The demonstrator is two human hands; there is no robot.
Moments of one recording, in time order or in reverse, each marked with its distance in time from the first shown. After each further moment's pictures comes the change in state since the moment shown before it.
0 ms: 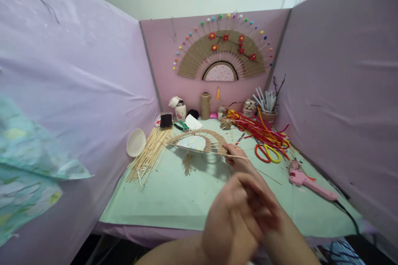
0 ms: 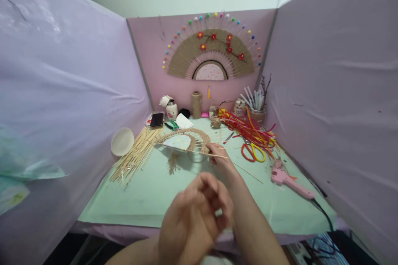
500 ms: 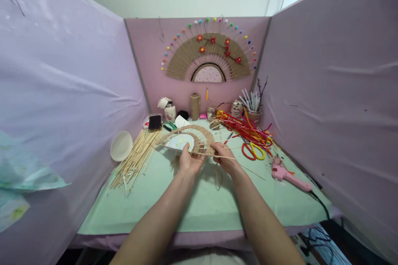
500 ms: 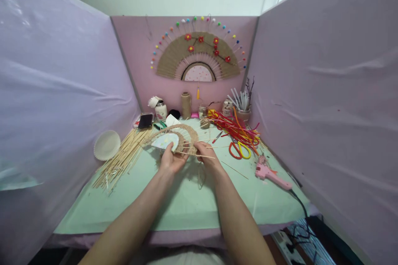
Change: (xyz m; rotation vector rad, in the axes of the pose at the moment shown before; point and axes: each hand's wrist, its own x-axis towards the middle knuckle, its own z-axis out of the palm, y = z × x) left_hand 0.151 0.072 -0.034 -0.083 0.386 0.165; right_hand 0.008 0.003 -0.002 0.025 -0.081 -0.075
